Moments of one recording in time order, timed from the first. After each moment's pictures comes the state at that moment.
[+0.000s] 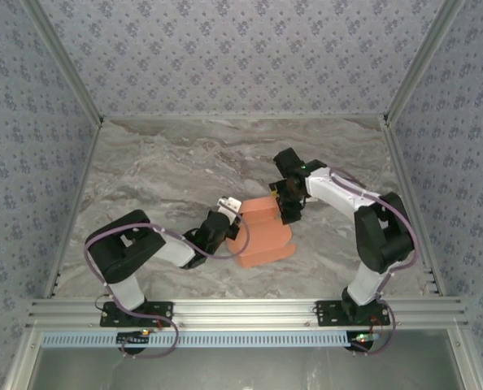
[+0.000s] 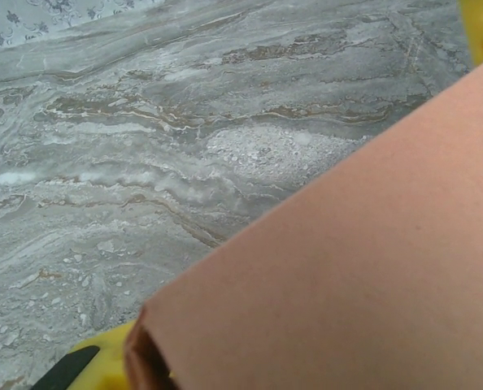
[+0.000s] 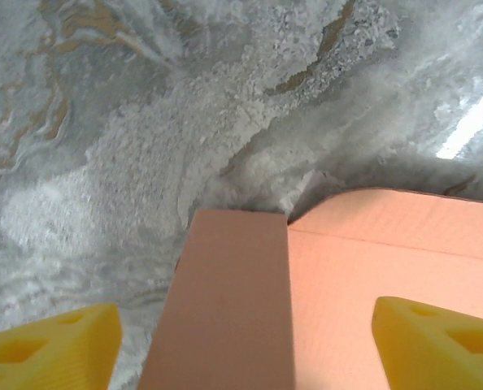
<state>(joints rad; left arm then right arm) -0.92 1.72 0.51 0.77 -0.43 -0.12 0.50 1.69 1.21 -0.79 -0.13 1.74</state>
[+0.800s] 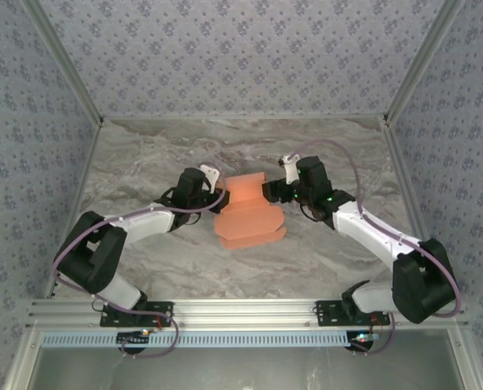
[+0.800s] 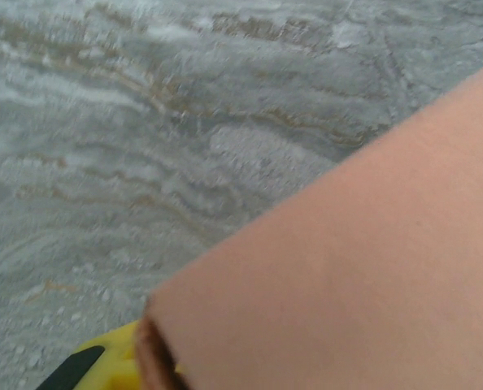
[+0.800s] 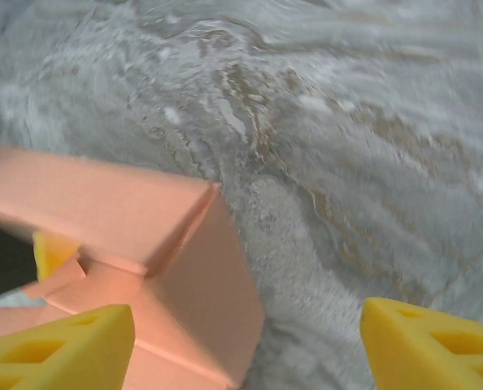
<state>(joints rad) -0.57 1.55 0.77 0.15 0.19 -0.28 0.51 1.34 0.85 -0.10 -0.13 0.11</state>
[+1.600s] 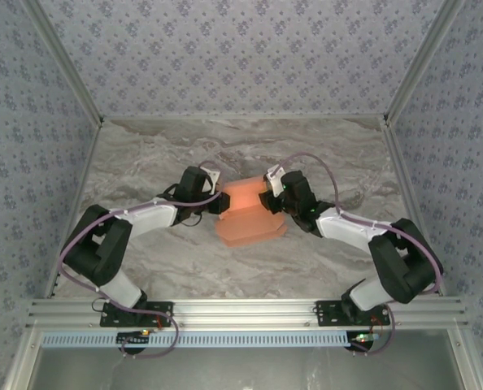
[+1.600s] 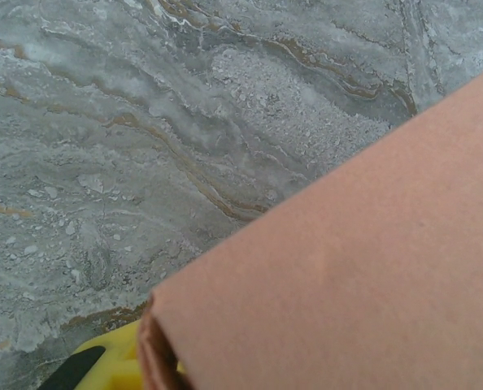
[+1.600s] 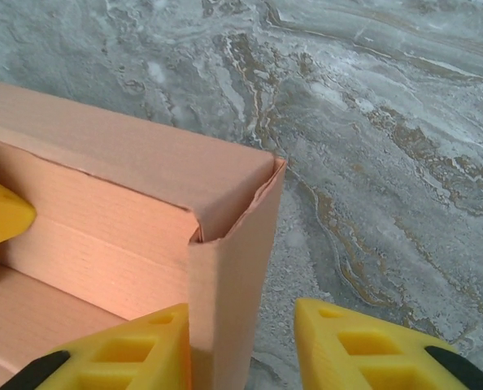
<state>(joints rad) -0.56 1.61 0.82 0.02 0.27 -0.39 0.60 1.48 0.72 0.17 0.02 0.01</state>
